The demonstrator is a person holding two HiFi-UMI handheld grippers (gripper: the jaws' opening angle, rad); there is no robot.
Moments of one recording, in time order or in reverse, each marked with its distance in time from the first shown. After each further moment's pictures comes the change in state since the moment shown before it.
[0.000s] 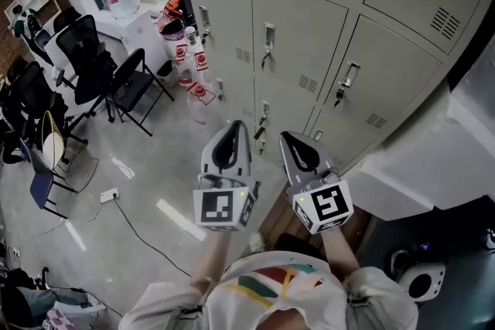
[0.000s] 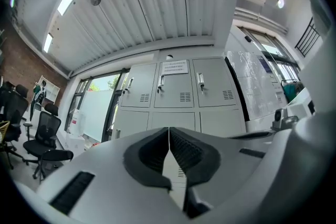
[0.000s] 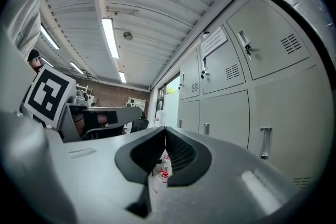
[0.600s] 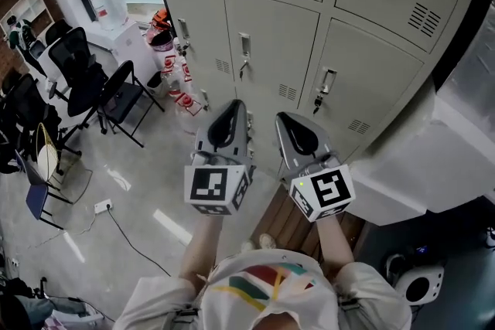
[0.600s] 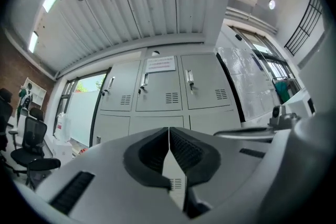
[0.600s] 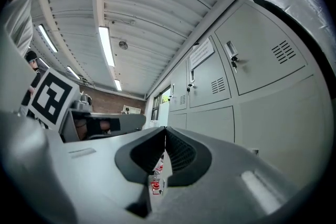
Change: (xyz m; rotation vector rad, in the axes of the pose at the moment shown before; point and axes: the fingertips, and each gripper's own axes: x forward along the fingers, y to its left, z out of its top) left arm 0.073 -0.055 0.018 0.049 0.005 -0.113; right arm -0.006 -0.075 0.041 0.001 -0.108 -0.045
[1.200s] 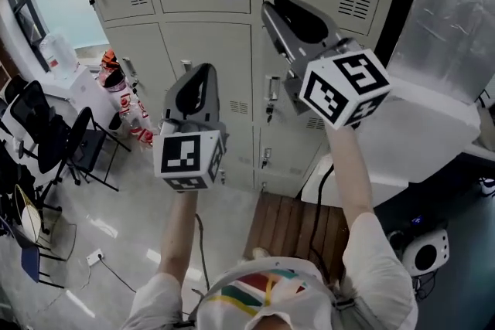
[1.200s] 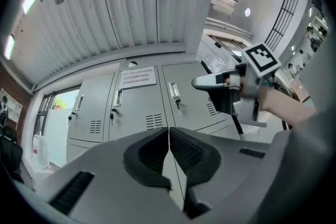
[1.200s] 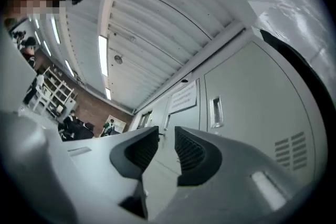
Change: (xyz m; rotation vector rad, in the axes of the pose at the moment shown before) left arm 0.088 -0.043 0.078 0.131 -0.126 -0.177; right arm 0.019 -0.132 0.202 -0.146 -0.218 -0.124
